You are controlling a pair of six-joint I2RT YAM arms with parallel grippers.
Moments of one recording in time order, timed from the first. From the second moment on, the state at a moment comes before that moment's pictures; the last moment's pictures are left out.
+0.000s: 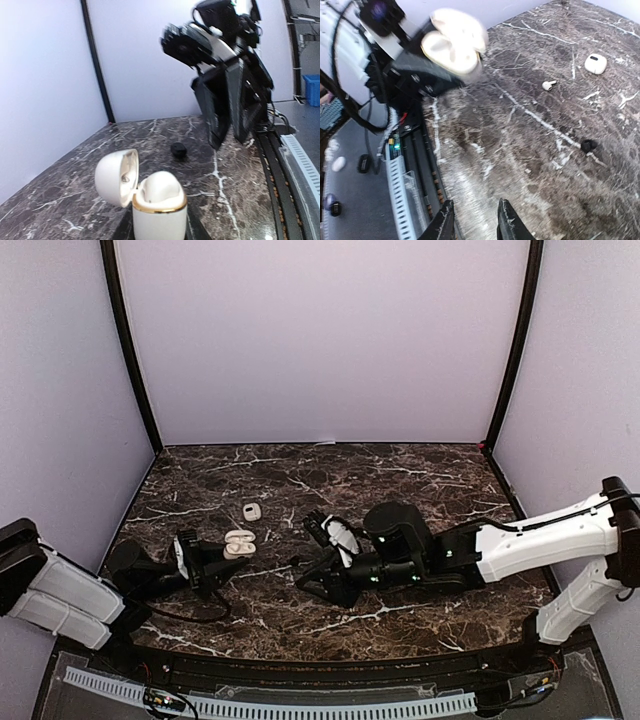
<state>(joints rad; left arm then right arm) -0.71 1.30 0.01 1.41 0.52 0.14 1.24 1.47 0.89 0.11 -0.15 0.34</state>
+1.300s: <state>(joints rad) -0.52 1.01 0.09 0.77 -0.07 -0.05 1.22 2.55 1.80 0.26 0.28 0.15</state>
